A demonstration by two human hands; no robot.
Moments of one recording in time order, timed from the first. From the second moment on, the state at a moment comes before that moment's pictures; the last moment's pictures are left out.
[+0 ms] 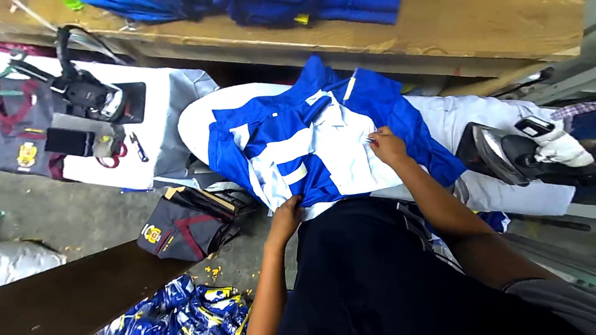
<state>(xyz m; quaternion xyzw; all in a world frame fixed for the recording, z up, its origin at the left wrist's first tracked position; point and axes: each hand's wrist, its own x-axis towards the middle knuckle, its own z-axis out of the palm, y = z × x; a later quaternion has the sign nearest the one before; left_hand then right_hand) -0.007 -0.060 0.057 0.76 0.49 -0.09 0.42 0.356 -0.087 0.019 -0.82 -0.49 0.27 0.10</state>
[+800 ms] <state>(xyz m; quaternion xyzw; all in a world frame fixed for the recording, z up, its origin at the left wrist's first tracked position) -0.057 -0.032 0.059 0.74 0.60 -0.01 0.29 0.388 -0.102 0.083 -0.82 -0.44 0.29 0.20</state>
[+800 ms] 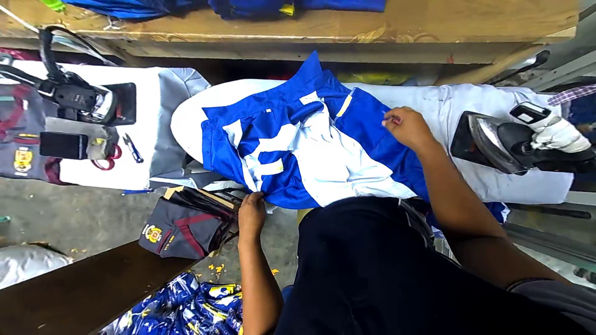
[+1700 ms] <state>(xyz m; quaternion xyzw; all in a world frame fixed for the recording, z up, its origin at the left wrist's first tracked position) 0.028 -0.046 0.082 0.75 0.48 0.17 0.42 0.423 -0.075 0.053 -0.88 -0.31 0.23 0.26</state>
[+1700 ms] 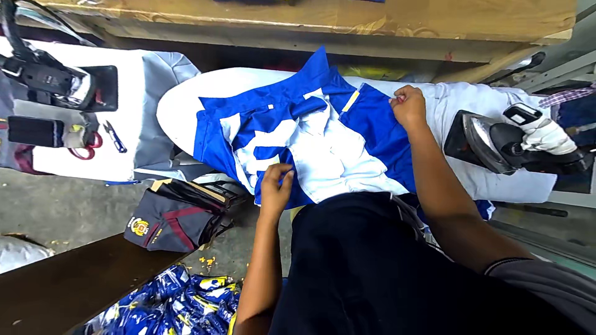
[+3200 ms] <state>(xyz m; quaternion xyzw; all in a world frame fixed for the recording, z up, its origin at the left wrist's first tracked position) 0.187 0.011 -0.007 0.78 0.43 0.17 0.43 0.410 -0.079 -0.017 -0.72 -0.30 0.41 0.47</state>
